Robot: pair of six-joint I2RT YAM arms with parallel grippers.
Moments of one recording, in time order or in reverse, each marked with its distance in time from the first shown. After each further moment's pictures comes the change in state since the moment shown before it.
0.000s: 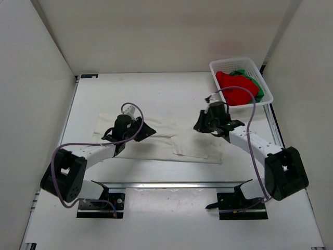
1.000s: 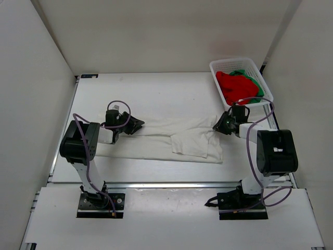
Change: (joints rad) left arm 0.286 0.485 0.130 0.287 0.158 -0.191; right arm -0.464 0.241 -0.106 0.241 -0.040 0.074
